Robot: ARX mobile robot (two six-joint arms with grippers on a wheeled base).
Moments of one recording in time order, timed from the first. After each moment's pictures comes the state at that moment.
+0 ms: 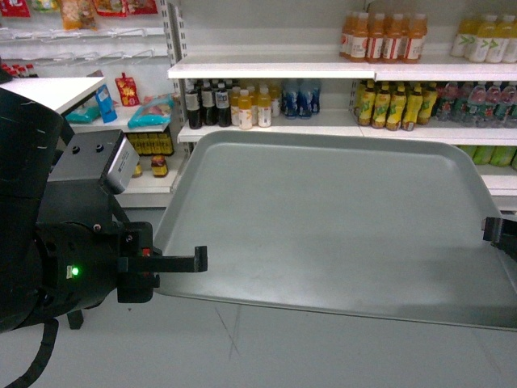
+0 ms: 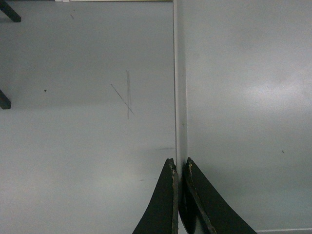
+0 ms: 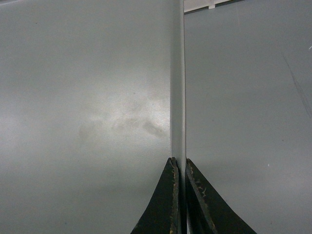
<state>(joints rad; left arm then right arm) -0.35 1.70 0.62 0.42 -0.12 -0.24 0.06 1.70 0.60 0.49 -0.08 0.25</state>
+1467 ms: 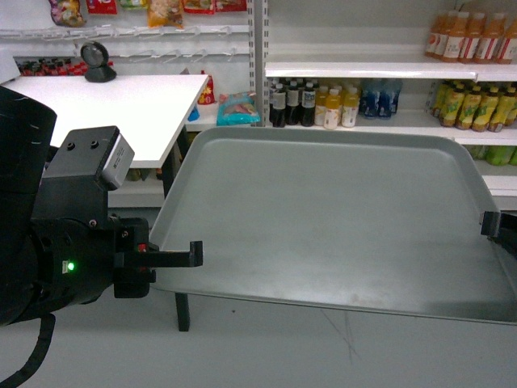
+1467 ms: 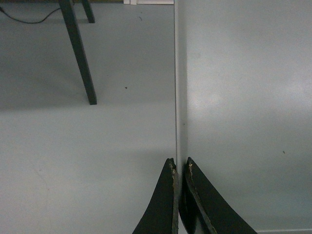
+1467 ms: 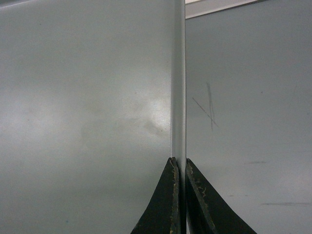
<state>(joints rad) -0.35 1.70 0.62 0.42 -0.12 -0.24 0.06 1.70 0.60 0.51 -0.09 0.25</state>
